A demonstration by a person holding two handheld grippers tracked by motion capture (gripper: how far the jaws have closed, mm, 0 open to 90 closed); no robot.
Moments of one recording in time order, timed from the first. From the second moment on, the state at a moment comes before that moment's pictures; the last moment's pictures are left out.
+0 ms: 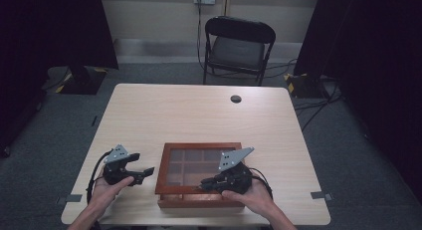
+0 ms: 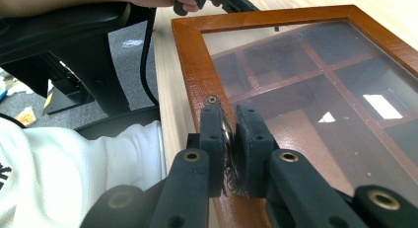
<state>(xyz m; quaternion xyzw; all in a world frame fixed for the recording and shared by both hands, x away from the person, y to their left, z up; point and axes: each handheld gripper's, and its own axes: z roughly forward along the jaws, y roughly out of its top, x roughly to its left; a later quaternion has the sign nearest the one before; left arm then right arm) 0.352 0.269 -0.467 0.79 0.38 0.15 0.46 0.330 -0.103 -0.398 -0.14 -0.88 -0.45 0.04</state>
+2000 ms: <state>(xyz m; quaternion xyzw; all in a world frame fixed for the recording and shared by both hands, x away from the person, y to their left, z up) 0.339 0.229 -0.445 0.80 0.27 0.13 0.51 0.336 -0.161 -0.384 -0.22 -0.82 -0.52 -0.01</state>
